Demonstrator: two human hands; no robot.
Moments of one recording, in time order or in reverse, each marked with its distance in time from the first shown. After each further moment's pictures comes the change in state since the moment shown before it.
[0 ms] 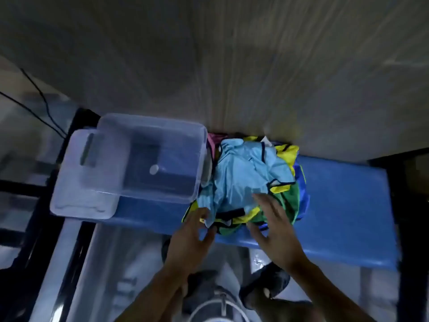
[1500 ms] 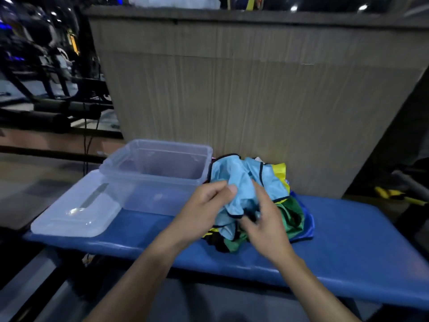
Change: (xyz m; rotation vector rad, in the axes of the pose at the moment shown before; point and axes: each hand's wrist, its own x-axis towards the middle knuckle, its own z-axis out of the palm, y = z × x) left_hand -0.049 -0.028 0.036 -0.567 0.010 0.863; right_hand -0.060 -0.012 0.096 0.257 0.457 -0.579
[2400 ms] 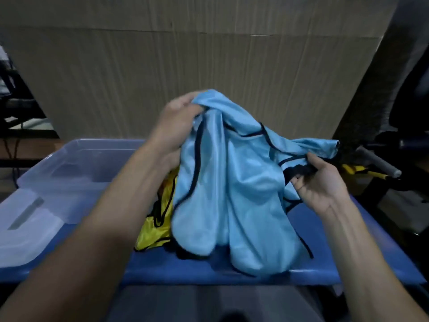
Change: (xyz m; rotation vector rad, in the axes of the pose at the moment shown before) left_hand 0.144 0.051 0.046 -0.223 0.162 -0.044; right_hand 0.063 0.058 -0.172 1.137 0.549 0.716
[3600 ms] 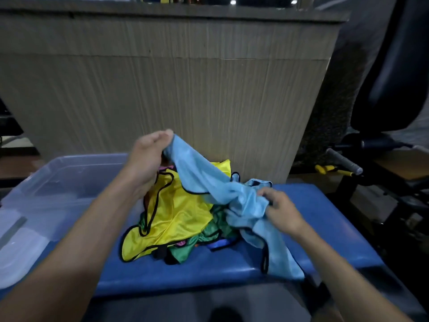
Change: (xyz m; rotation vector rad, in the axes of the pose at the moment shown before) left_hand -0.027 -0.003 -0.018 0.152 0.071 -0.039; right_hand -0.025 0.033 -0.060 -1.430 -0.223 -0.450
